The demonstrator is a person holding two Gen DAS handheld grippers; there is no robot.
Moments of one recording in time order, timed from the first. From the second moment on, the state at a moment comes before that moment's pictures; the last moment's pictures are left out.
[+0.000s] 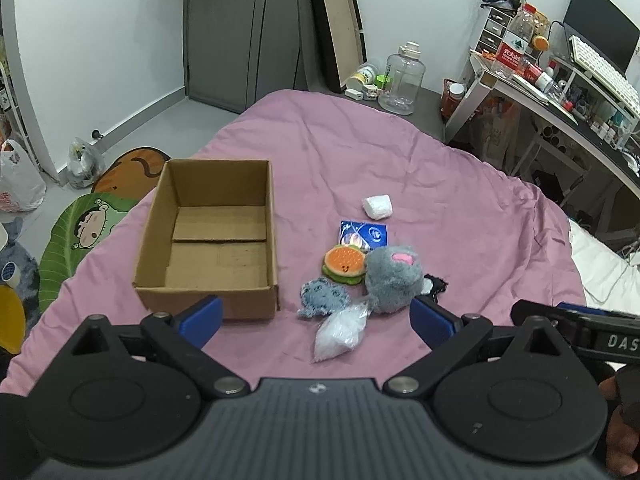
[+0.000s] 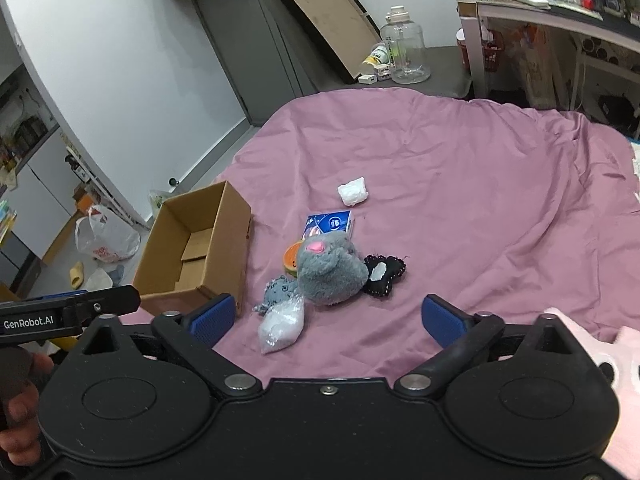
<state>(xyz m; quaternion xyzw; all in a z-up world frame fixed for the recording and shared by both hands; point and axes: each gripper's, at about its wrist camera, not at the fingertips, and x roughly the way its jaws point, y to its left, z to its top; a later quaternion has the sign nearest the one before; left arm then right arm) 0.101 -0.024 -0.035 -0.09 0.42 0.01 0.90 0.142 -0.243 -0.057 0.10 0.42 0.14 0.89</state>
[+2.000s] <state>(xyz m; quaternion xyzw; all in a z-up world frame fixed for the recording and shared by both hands) 0.230 -0.050 -0.159 -0.34 0.46 -0.03 0.82 0.273 -0.265 -0.169 0.33 0.49 0.17 0.79</state>
